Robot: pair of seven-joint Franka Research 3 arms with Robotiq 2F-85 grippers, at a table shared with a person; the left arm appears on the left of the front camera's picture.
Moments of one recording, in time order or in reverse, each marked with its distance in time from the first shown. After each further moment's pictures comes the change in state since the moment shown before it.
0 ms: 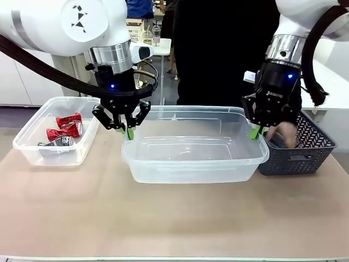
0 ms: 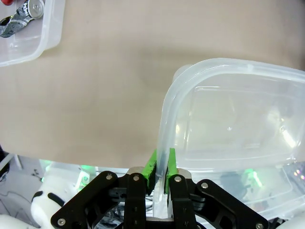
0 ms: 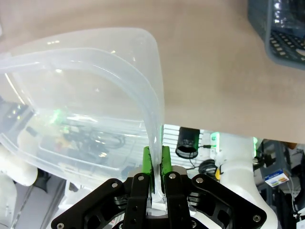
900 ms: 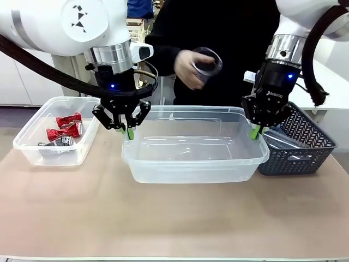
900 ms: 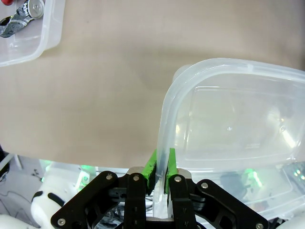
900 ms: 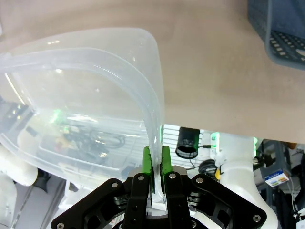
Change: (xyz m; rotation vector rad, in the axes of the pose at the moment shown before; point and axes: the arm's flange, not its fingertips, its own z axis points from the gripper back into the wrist) left arm 0.000 0.000 0.000 0.000 0.000 0.000; right arm 0.000 0.000 0.000 0.000 0.000 0.000
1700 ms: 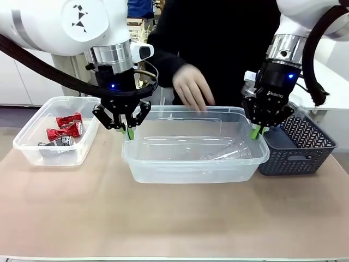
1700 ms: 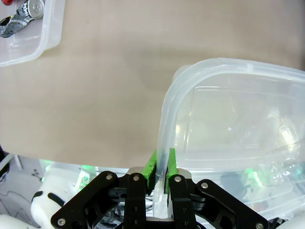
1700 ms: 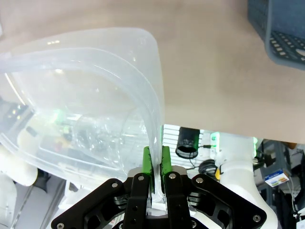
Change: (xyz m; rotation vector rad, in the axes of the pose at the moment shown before) left arm 0.000 0.000 0.000 0.000 0.000 0.000; right arm 0.000 0.000 0.000 0.000 0.000 0.000
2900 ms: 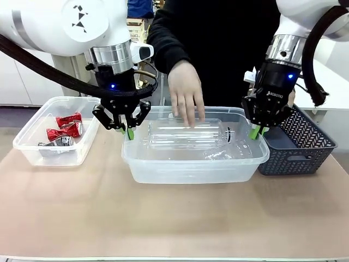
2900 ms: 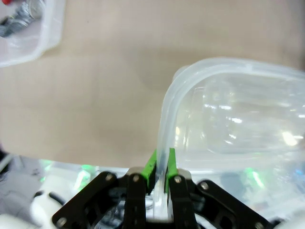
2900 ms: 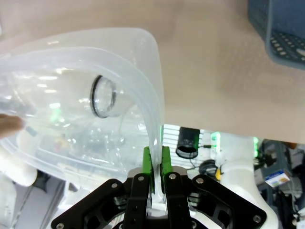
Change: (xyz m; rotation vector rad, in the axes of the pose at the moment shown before) left arm 0.000 0.000 0.000 0.001 0.001 0.000; right arm 0.000 0.000 0.000 0.000 0.001 0.000
